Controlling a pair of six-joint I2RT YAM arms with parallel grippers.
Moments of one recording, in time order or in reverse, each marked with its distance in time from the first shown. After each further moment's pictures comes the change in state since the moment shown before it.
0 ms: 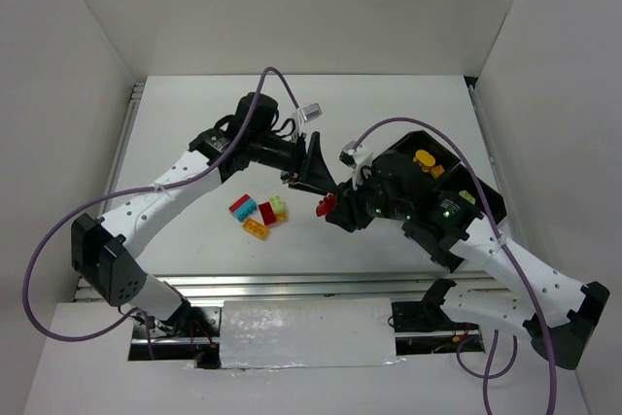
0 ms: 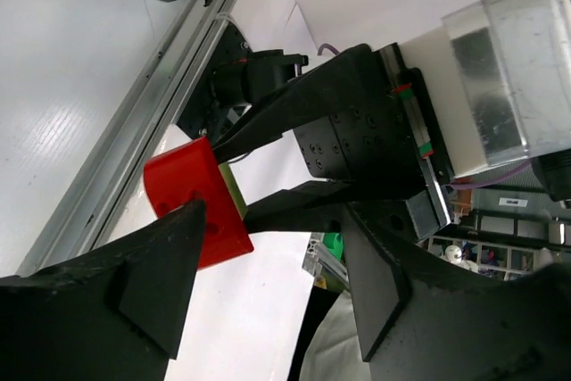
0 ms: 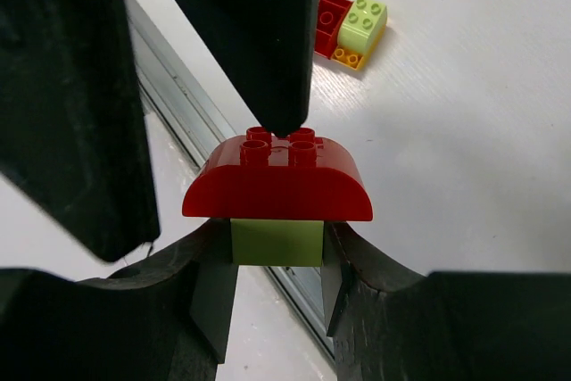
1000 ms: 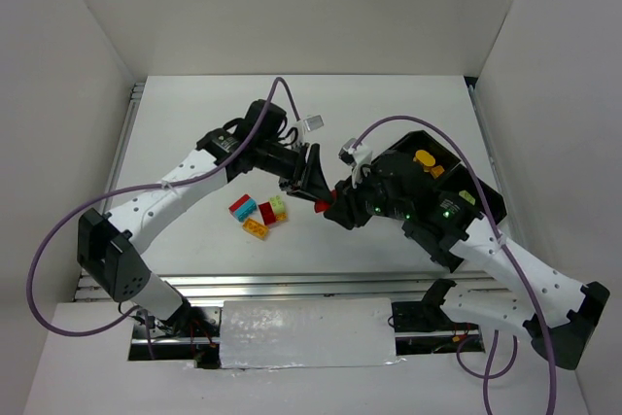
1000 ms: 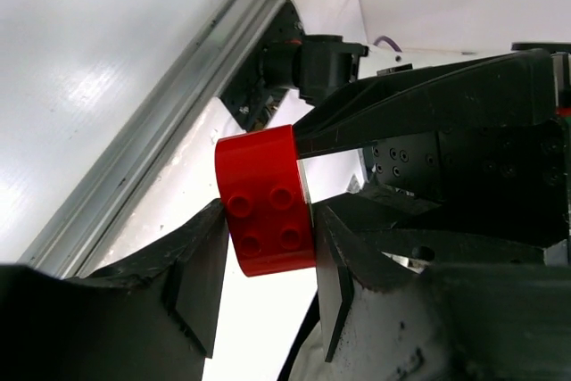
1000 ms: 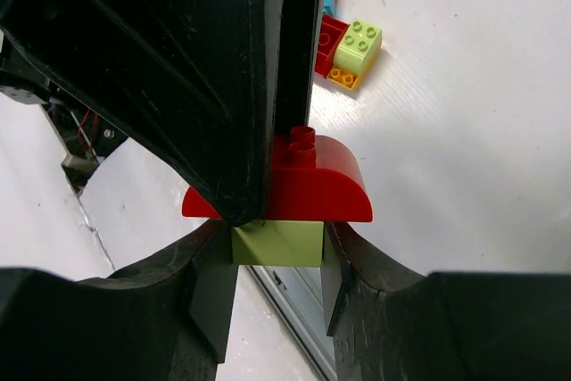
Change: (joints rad) left arm -0.028 0.032 0.007 -0.149 -0.101 0.055; right arm 0.000 0.000 0.005 0.029 0.006 -0.025
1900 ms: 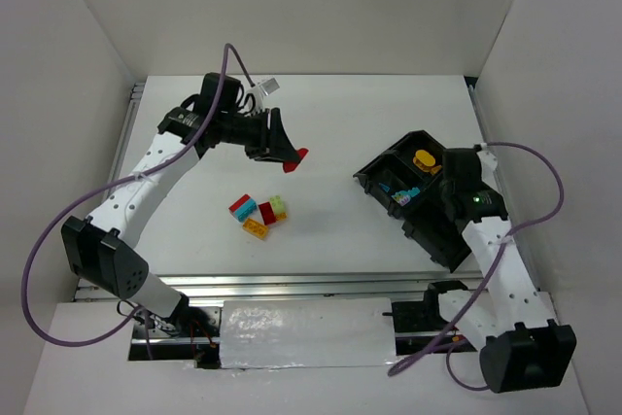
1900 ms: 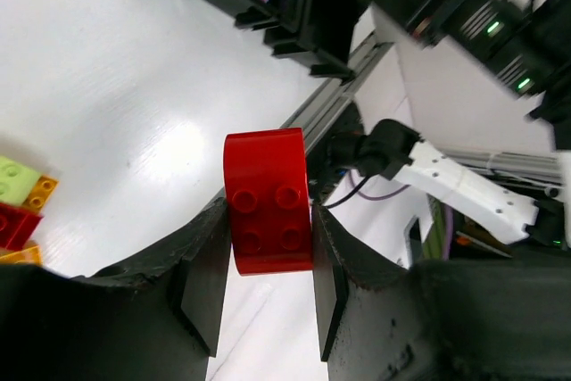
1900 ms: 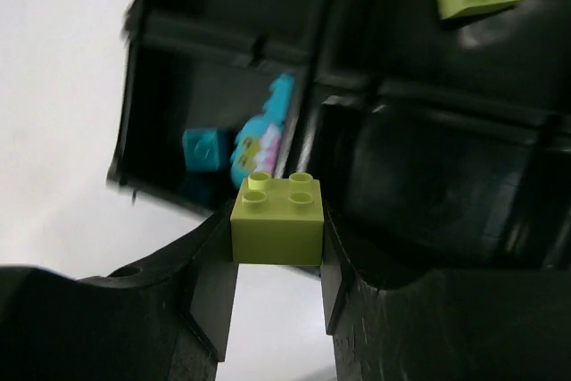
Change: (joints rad) left arm 0.247 -0.013 0.116 -0.093 -0.096 0.137; right arm -0.694 -0.051 -0.185 -0.162 0.486 0.529
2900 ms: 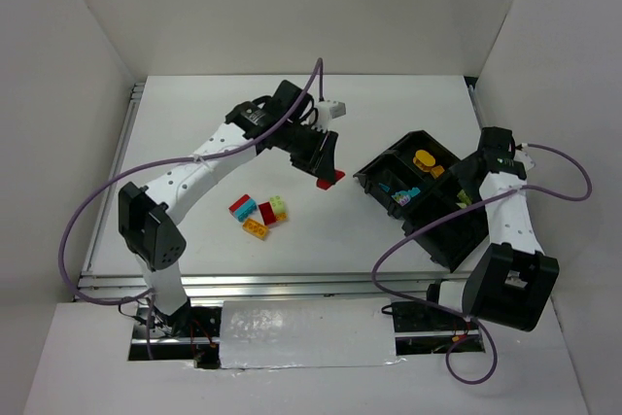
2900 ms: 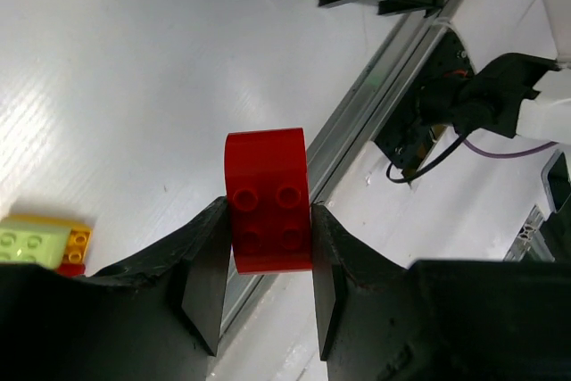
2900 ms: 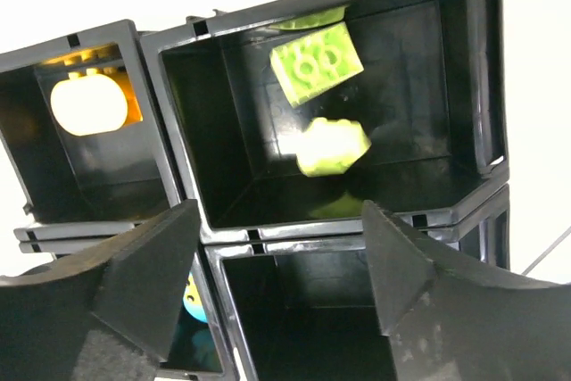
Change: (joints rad) left arm -0.260 0.263 0.233 -0.153 -0.213 0.269; right arm -0.415 0.359 0.169 -0.018 -0.008 0.046
